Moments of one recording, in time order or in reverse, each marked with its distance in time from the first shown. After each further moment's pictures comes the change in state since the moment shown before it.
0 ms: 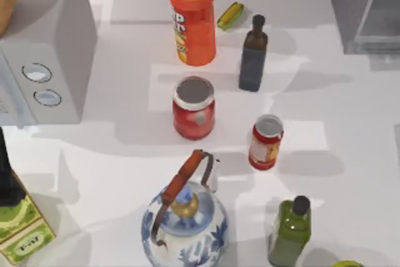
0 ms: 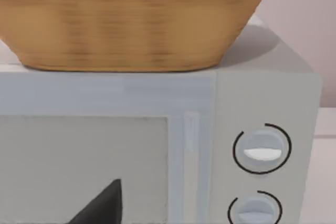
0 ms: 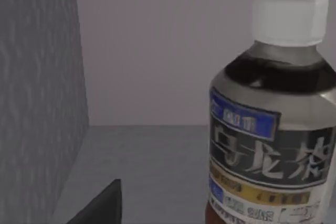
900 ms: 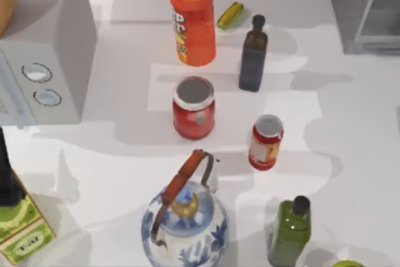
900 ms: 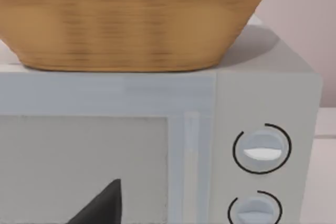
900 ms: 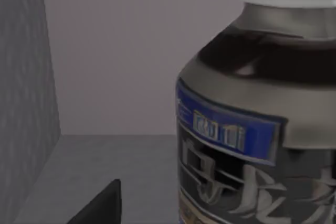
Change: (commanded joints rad) left arm 0.000 0.000 0.000 0.000 0.000 0.000; right arm -0.004 0.227 0.206 0.034 0.000 0.000
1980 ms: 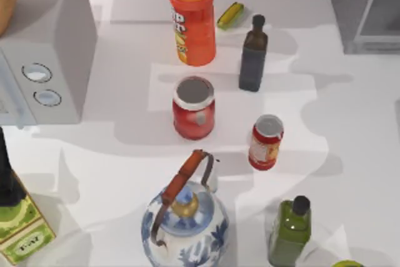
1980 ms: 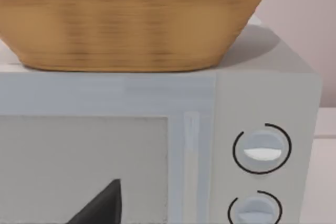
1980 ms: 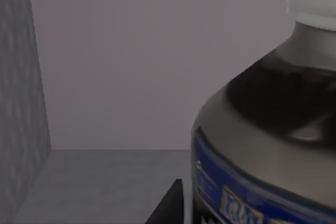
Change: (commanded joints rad) left arm 0.000 0.000 0.000 0.000 0.000 0.000; right arm 0.013 0.082 0.152 -0.071 0.014 -0.001
